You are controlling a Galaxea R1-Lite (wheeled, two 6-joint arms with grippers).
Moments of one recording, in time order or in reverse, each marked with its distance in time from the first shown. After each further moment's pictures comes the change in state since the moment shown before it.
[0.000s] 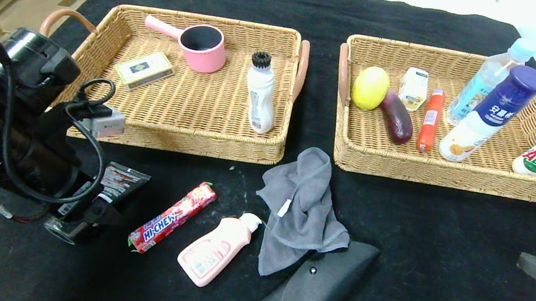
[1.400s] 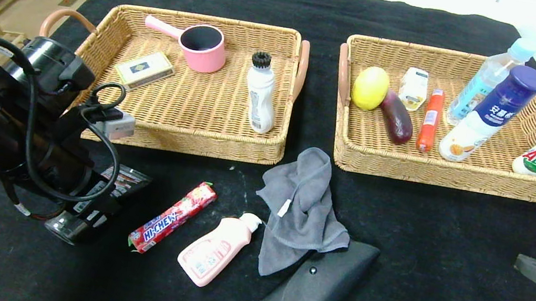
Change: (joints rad) left arm 0.000 0.044 0.004 -0.053 0.000 0.001; right arm 0.005 0.003 0.003 0.000 0.000 0.000
